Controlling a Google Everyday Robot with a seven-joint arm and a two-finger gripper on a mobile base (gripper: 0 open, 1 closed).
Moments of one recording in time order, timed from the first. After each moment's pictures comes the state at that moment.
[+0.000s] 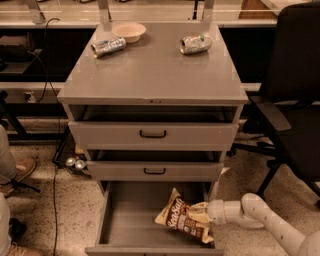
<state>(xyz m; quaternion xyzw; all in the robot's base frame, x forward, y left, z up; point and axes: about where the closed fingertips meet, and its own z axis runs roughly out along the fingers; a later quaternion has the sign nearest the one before) 0.523 -0.146 0.293 -0.43 0.71 0.42 0.36</state>
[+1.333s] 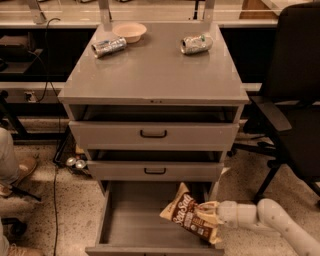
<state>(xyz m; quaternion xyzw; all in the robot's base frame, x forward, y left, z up) 0.502 -0.171 0.357 -0.42 0.70 0.40 0.42</state>
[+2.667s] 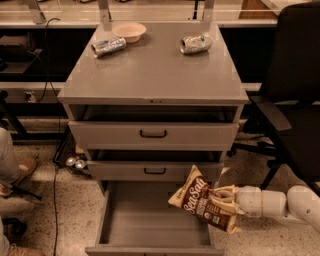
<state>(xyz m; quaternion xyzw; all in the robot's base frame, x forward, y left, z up) 0.482 -0.205 0.520 -0.48 0.65 0.33 0.49</state>
